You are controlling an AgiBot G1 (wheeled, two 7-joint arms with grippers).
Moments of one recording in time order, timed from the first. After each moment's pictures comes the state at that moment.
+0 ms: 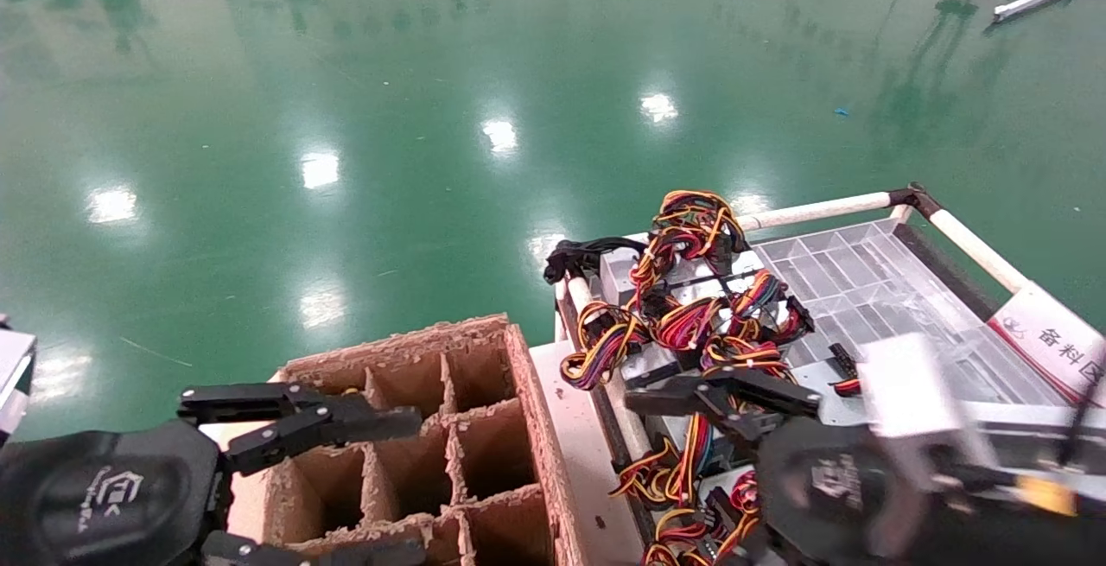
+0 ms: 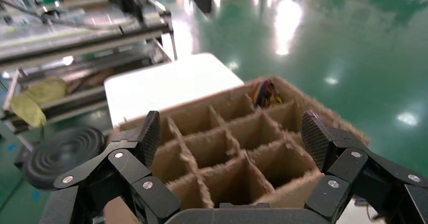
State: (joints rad) left arm -1.08 0.60 0.32 -1.28 0.70 1.48 -0.17; right arm 1.16 -0.70 -0.37 1.20 -0.91 -1.45 0.18
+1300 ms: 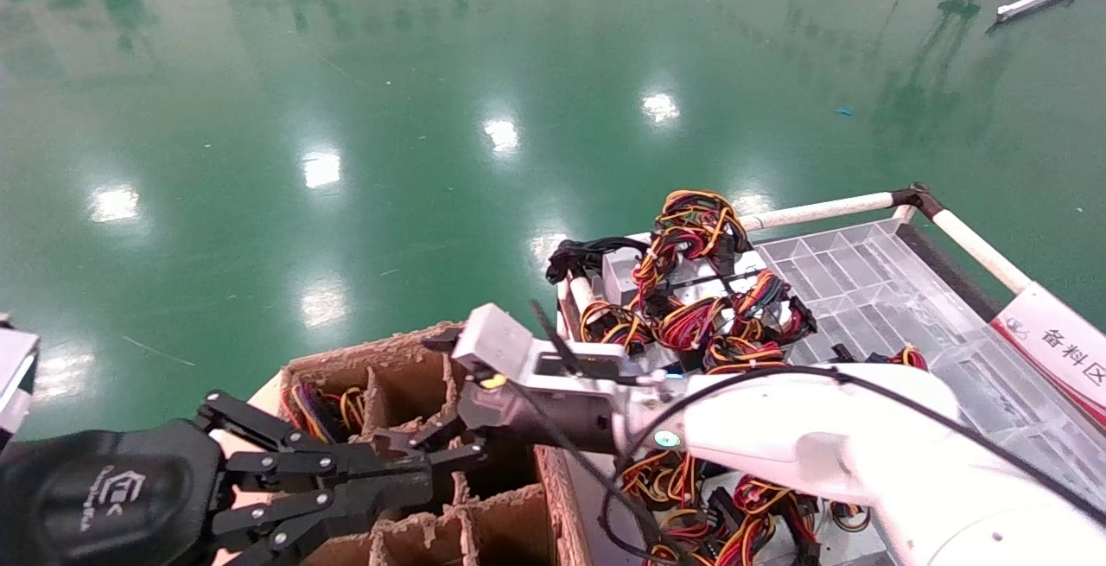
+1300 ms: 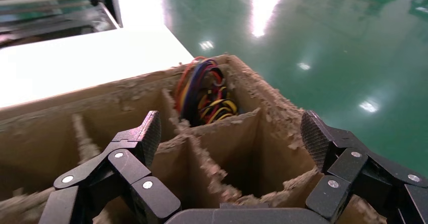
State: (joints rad) left arm -1.08 0.60 0.32 -1.28 0.70 1.48 -0.17; right arm 1.44 -1.37 -0.66 0.41 -1.12 -1.12 -0.34
